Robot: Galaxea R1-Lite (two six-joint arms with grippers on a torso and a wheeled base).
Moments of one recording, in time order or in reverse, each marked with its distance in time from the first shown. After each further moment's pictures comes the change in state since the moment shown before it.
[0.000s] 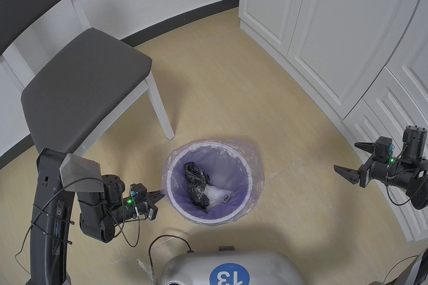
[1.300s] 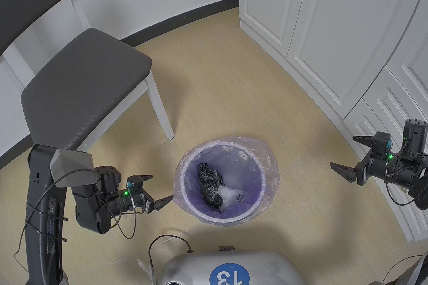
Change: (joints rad) left arm 0.038 -0.083 0.018 0.062 -0.020 0.003; right arm 0.116 -0.103 -0.038 0.107 -0.167 -0.033
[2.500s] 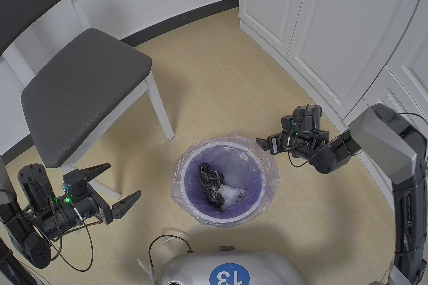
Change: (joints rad) left arm -0.042 -0.793 0.651 -0.101 0.106 -0.163; right arm 0.270 0.847 -1.026 0.286 -0.320 0.343
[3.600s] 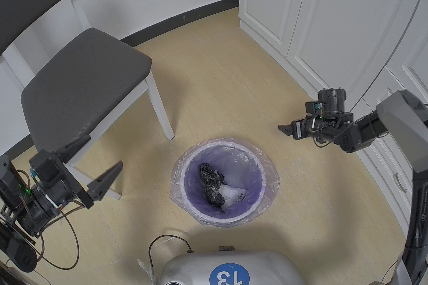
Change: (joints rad) left arm 0.011 -0.258 -0.036 -0.001 0.002 -0.150; right arm -0.121 -0.256 0.143 0.066 0.064 0.013
